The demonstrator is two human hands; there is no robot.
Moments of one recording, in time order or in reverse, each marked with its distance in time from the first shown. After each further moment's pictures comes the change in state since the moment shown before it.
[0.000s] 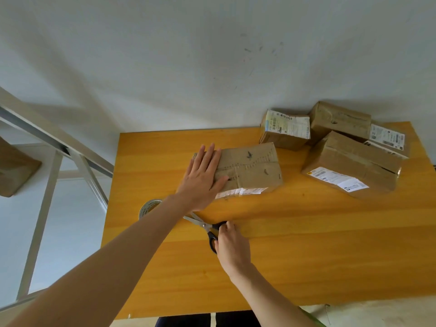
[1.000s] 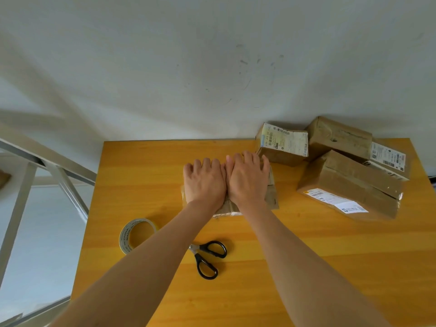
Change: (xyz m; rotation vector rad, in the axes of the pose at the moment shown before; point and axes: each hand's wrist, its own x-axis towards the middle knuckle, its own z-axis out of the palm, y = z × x) left_hand 0.061 0.047 0.000 0.243 0.207 -0.345; right_hand 0.133 0.035 -0.132 -0.127 0.510 0.089
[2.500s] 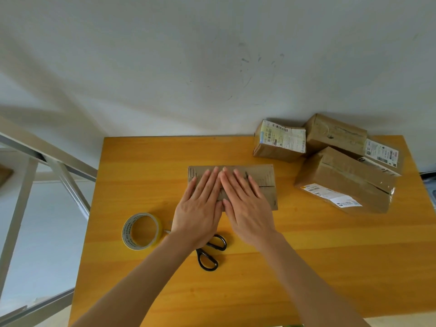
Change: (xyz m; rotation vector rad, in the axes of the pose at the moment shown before) left_hand -0.070 -0.040 0.004 -0.033 -0.068 0.378; right_hand -0.075 0.023 -0.015 0.075 -0.170 -0.413
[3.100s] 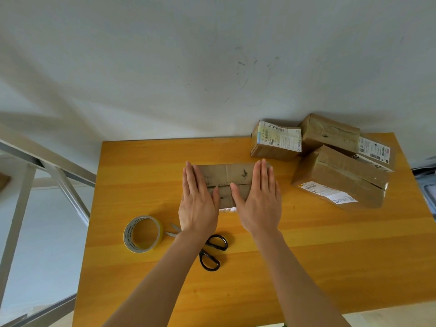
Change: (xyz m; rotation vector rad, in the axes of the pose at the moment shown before) left_hand 0.017 0.012 0.001 -0.268 0.056 -0.415; right_hand 0.006 0.001 0.004 0.093 0.084 0.557
